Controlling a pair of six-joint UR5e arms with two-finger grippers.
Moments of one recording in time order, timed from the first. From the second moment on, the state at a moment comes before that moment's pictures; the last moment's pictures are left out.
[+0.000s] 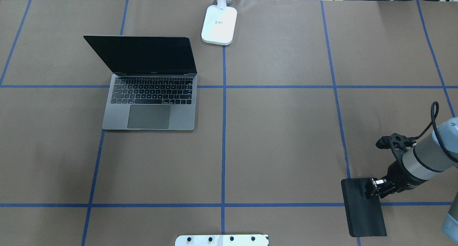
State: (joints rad) left arm -1.22 -1.41 -1.81 -1.95 -2.25 -0.23; right arm 0.58 -1.80 1.92 -1.02 2.31 1.03
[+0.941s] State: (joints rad) left arm -1.22 -1.41 -1.81 -1.95 -2.25 -0.23; right arm 0.57 -1.80 1.91 -1.02 2.30 1.03
